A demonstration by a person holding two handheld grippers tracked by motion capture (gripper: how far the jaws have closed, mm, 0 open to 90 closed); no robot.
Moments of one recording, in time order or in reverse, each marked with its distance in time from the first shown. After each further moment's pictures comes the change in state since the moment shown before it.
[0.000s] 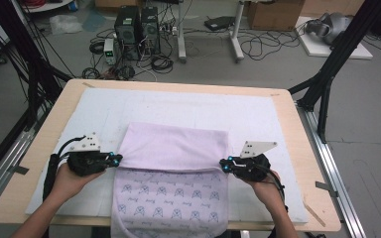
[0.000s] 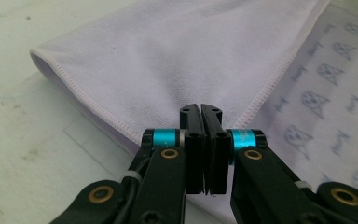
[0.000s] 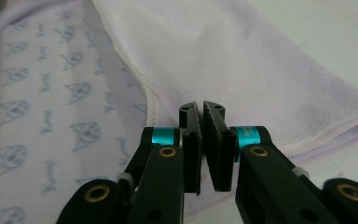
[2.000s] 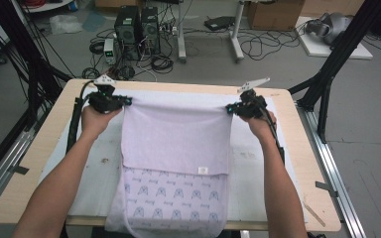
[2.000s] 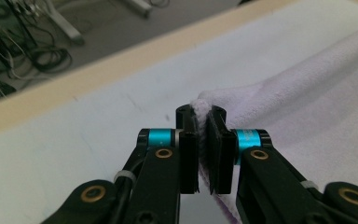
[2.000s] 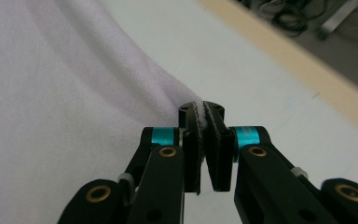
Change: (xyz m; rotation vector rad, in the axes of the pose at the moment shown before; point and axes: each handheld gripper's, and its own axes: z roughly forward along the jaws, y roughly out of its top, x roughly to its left) left arm 0.131 0.125 0.057 -0.086 0.271 -0.147; right arm -0.156 0.092 0.026 0.111 -0.214 0.088
